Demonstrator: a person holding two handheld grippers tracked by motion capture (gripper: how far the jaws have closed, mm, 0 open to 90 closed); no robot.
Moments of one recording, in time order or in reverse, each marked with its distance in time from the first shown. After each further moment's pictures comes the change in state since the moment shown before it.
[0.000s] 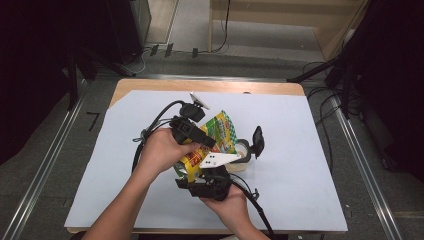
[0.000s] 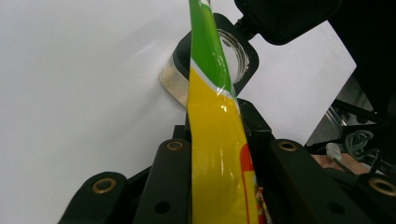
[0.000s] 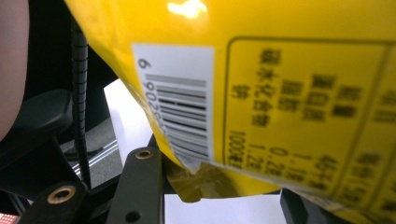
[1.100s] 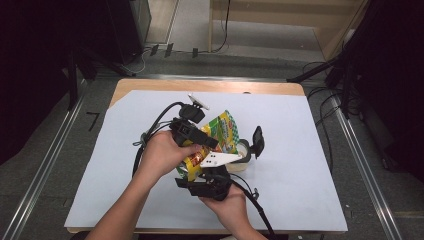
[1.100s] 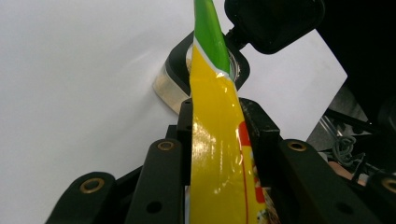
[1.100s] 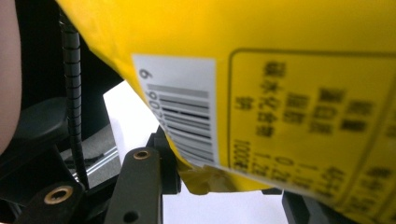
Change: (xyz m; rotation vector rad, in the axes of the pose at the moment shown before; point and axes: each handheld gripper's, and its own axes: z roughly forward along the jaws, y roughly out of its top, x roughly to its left) left arm -0.003 -0.006 -0.003 -0.050 -0.026 -0.015; right arm 0.000 0.000 -0.001 -0.026 -0.001 0.029
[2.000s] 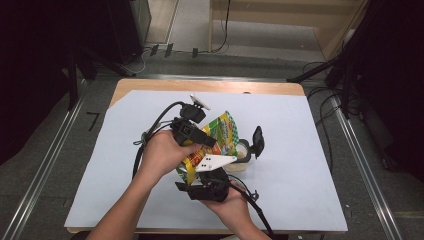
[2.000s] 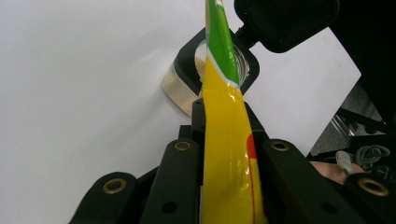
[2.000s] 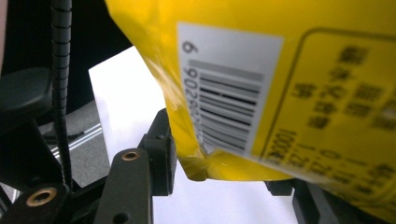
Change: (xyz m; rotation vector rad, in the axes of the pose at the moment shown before) left arm -0.002 0.002 0.002 0.006 0.046 0.012; right arm 0.006 0.001 0.003 0.077 -0.056 -0.114
